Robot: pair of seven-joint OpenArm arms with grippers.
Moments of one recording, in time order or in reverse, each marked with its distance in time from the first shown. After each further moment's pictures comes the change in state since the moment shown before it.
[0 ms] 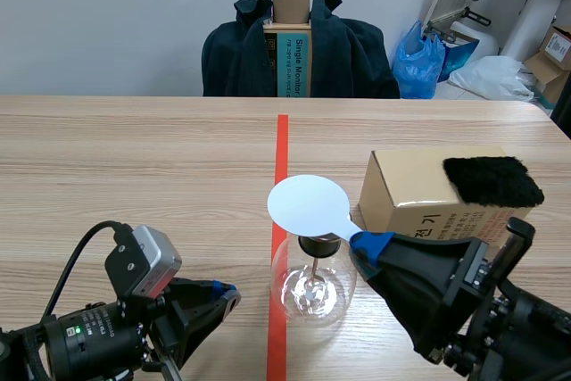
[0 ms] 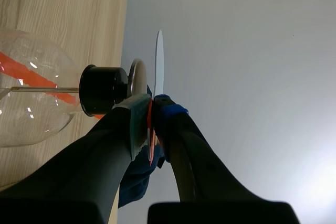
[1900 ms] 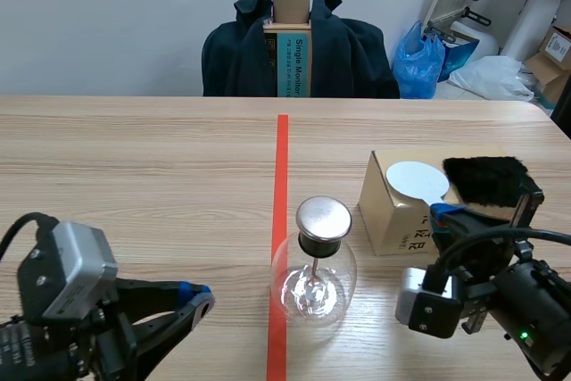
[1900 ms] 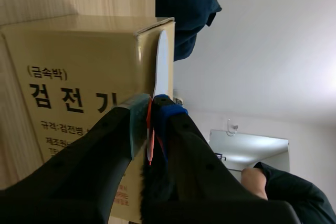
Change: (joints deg) left arm 17.1 -6.0 -10.2 21.3 0.0 -1.3 0.2; right arm 5.6 1.1 -2.3 -8.5 -2.6 7.4 -37.9
